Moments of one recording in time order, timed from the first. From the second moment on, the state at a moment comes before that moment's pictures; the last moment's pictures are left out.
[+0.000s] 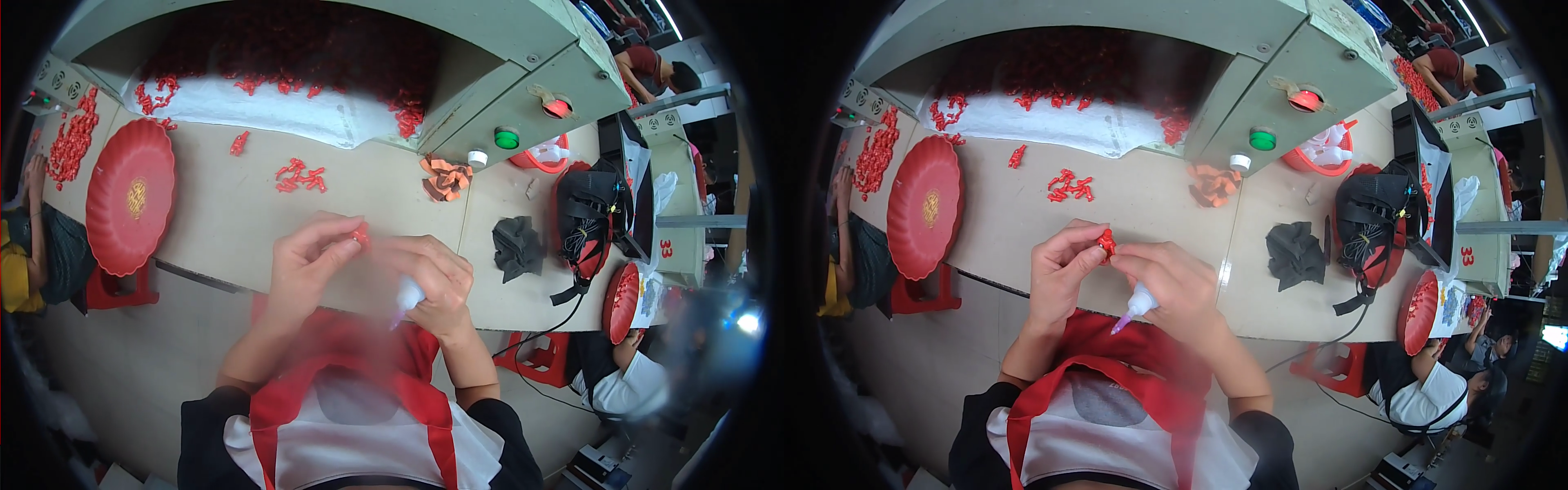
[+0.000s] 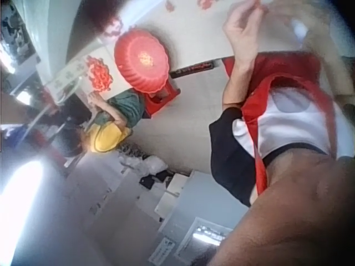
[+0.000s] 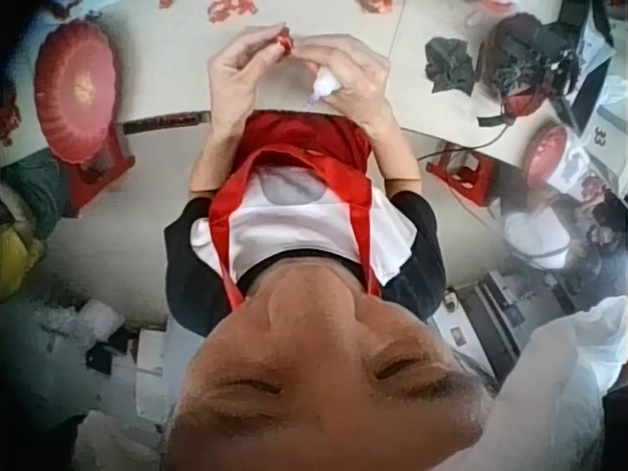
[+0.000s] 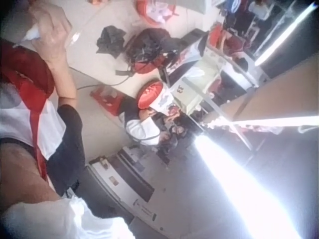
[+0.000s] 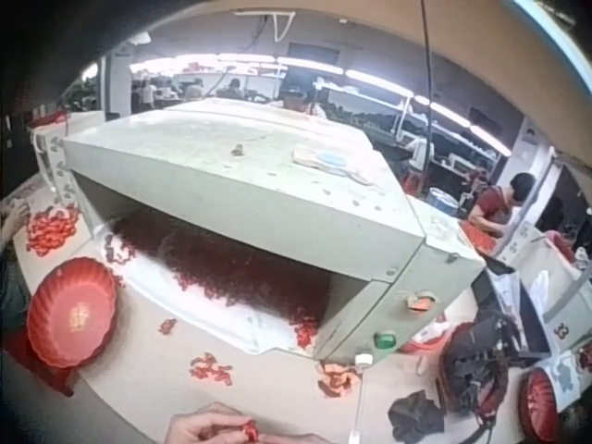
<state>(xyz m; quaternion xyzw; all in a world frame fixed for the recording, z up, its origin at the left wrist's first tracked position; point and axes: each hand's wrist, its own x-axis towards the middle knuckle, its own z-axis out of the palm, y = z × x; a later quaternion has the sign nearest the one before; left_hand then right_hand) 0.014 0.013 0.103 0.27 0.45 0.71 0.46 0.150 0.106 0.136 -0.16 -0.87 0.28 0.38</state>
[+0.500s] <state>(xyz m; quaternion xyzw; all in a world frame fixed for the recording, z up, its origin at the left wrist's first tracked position) 0.007 0.008 0.105 0.28 0.44 0.69 0.51 0.150 0.091 0.124 -0.23 -0.75 0.45 0.42</state>
